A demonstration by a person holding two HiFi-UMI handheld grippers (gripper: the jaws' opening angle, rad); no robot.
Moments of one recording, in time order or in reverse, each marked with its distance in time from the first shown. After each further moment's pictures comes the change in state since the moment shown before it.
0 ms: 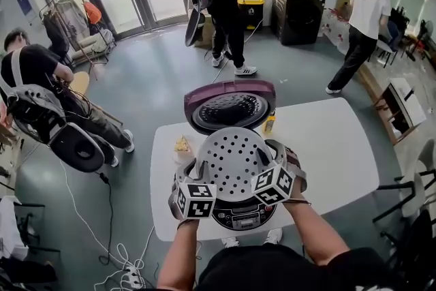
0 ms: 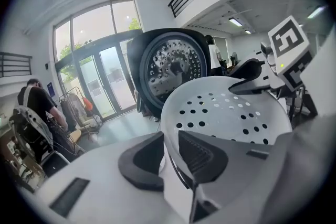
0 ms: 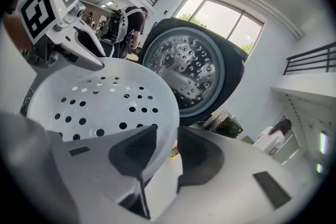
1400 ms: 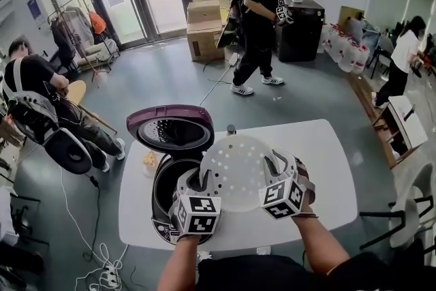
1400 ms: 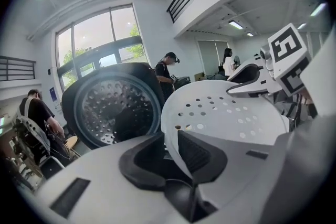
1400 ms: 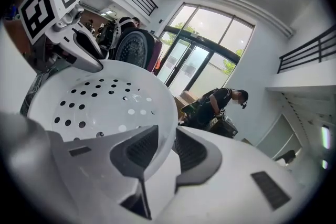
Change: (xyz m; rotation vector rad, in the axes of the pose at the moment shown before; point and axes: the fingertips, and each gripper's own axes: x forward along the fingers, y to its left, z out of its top) left arm 0.022 -0.176 0.136 -0.016 -0.050 0.047; right arm -0.048 -0.179 -0.120 0.016 -0.097 -0.015
